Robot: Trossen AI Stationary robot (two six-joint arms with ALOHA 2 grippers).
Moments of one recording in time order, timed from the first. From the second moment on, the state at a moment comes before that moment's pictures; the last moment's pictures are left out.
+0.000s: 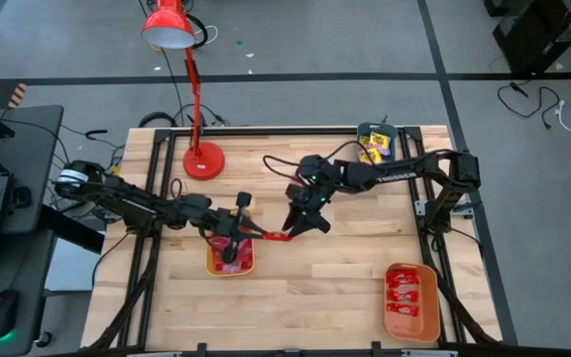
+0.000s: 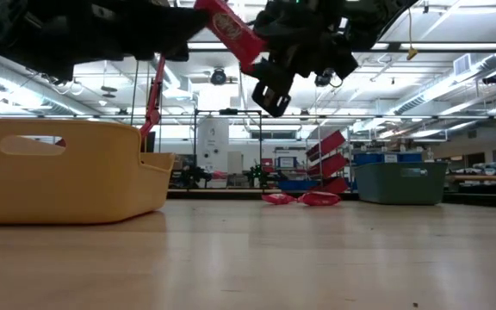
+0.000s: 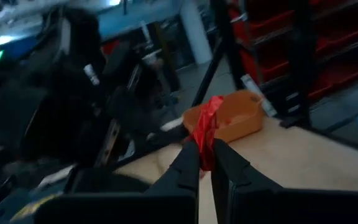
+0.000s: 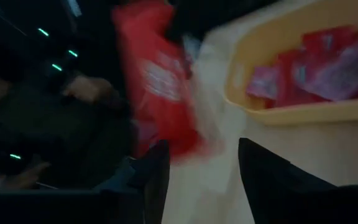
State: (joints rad) left arm -0.14 1.35 0.41 1.01 0.13 0.34; right arm -0.17 1.74 1.10 0.09 -0.90 0.31
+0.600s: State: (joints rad) left arm -0.10 1.33 0.42 1.15 -0.32 0.28; right arm -0.29 1.74 1.10 -0.05 -0.89 -0.04
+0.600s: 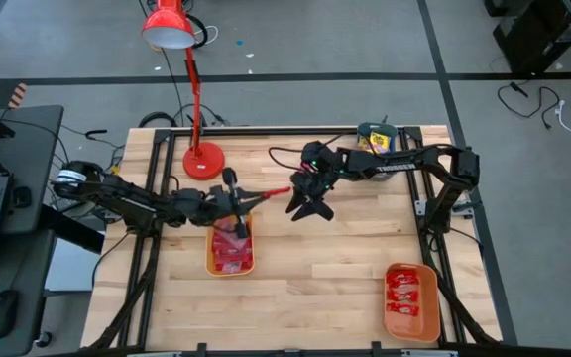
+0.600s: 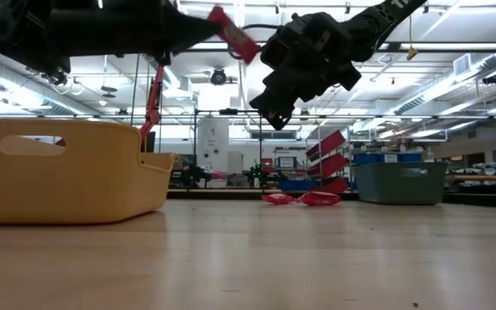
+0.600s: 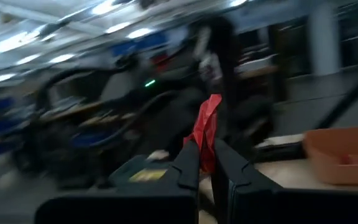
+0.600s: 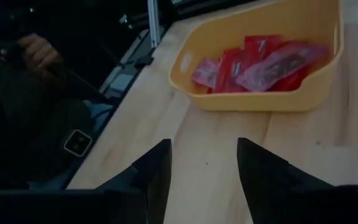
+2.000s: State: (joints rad) left arm -0.42 1.33 0.42 1.19 -0.29 0.33; right arm 0.12 1.46 1.10 0.03 -0.20 -0.11
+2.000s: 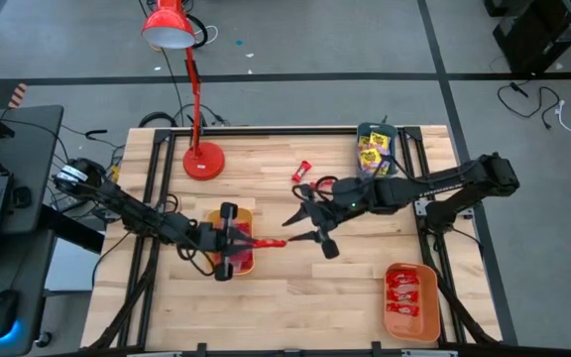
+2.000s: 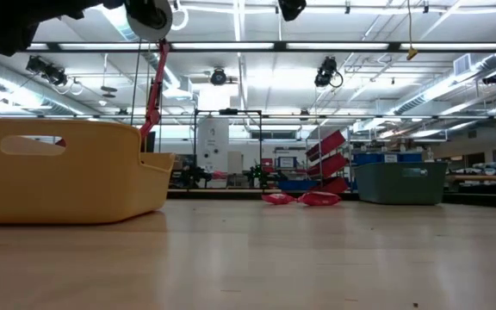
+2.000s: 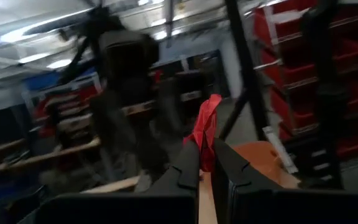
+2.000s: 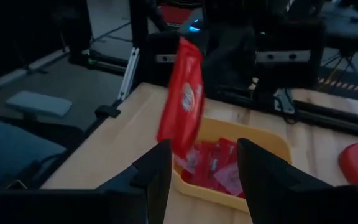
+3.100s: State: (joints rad) left arm -0.61 1.33 0.42 1.24 -0.32 0.29; right arm 0.19 1.46 1.10 0.02 -0.09 -0.02
